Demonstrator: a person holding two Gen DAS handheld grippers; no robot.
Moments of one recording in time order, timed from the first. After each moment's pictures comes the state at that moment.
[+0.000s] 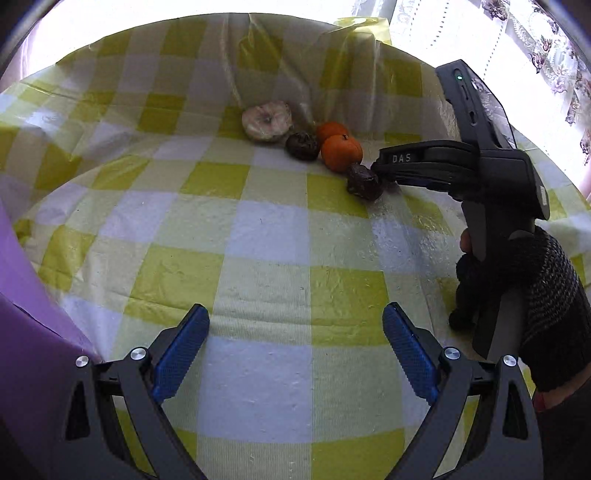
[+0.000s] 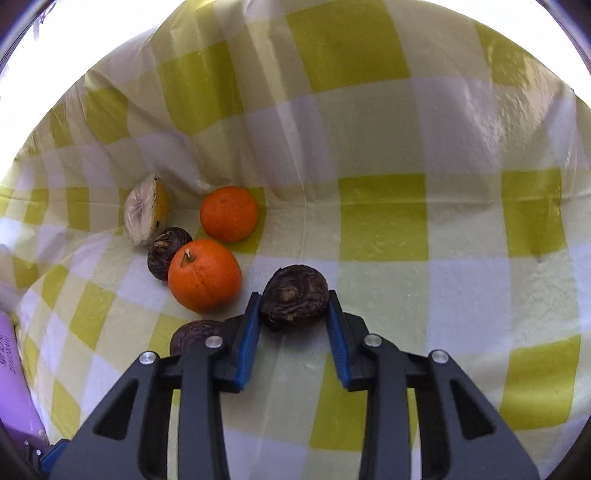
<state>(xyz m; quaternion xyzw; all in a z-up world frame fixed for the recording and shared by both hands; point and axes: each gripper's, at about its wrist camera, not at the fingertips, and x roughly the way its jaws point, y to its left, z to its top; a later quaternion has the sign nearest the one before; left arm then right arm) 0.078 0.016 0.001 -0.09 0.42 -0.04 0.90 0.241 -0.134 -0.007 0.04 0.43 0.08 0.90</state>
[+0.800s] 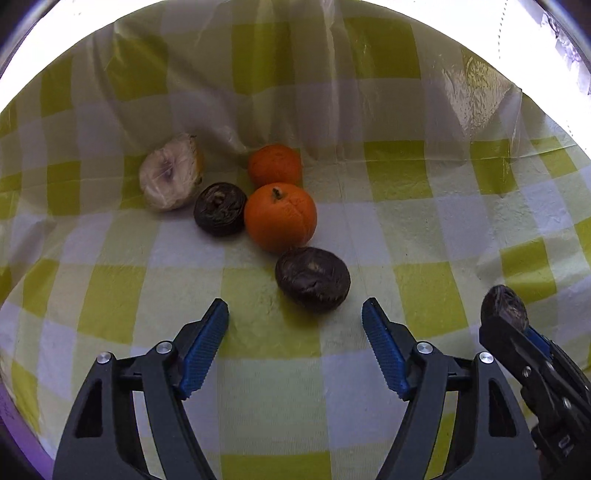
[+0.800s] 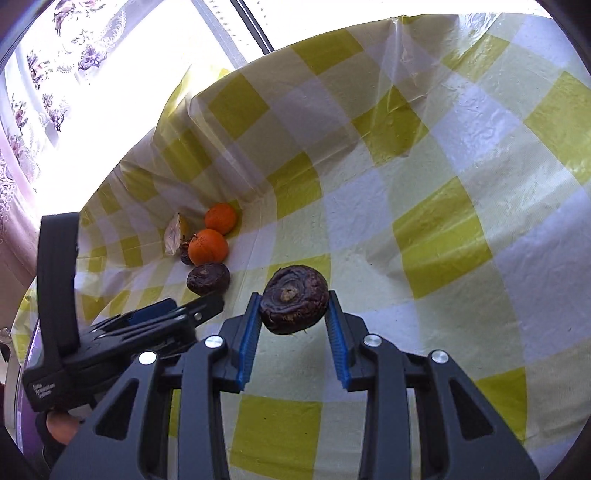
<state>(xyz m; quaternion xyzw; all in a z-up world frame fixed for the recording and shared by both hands) 0.213 -0.053 0.002 0.00 0.46 -0.05 0.89 0.142 -0.233 -0.008 0.19 0.36 0.12 0.90</state>
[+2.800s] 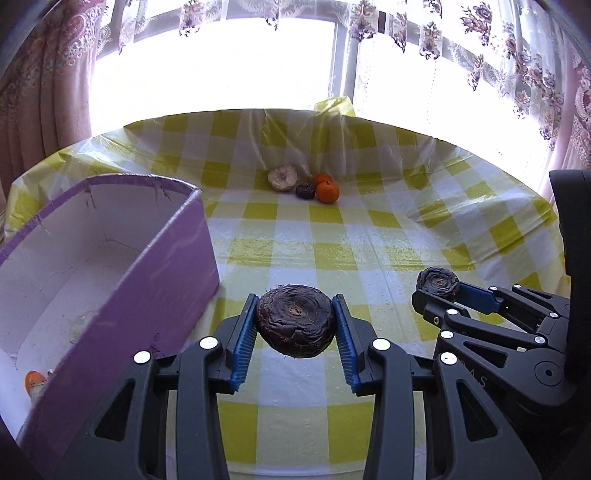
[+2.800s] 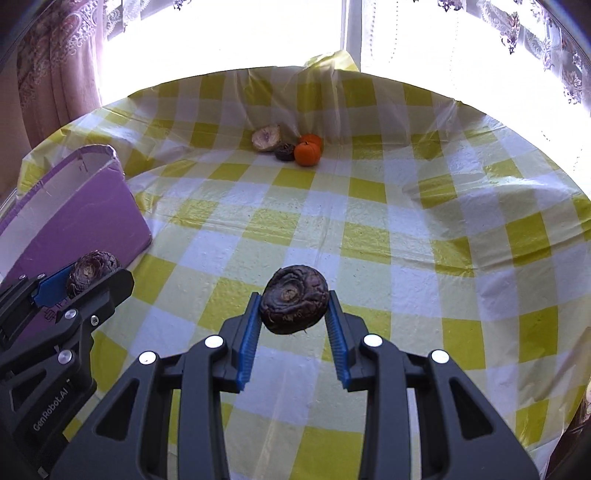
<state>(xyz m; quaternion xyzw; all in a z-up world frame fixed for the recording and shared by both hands) -0.109 0.030 0.083 -0.03 0.31 -0.02 0.95 -0.077 -0.108 0.064 -0.04 0.37 0.11 0.92</state>
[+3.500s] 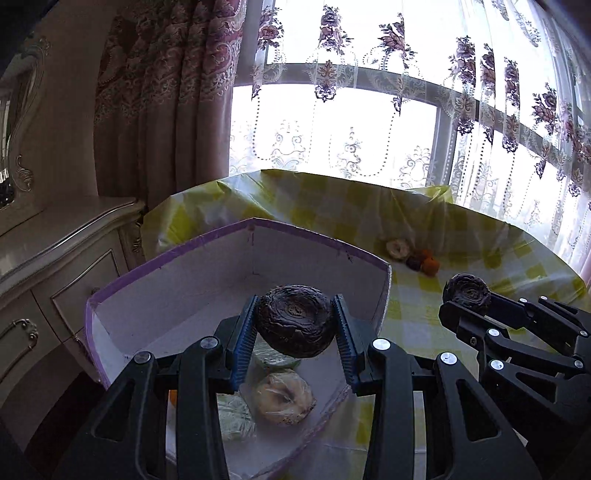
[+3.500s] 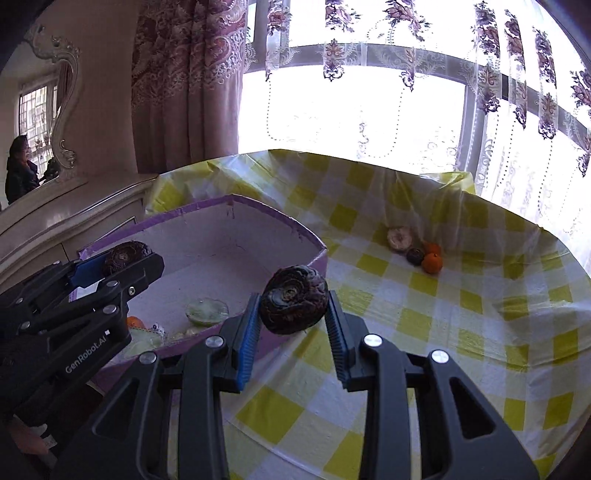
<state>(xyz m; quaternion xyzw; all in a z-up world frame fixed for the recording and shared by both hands) -0.193 0.175 0.139 -0.08 0.23 0.14 0.96 -0.144 0.042 0.142 -0.09 0.26 0.28 0.92</state>
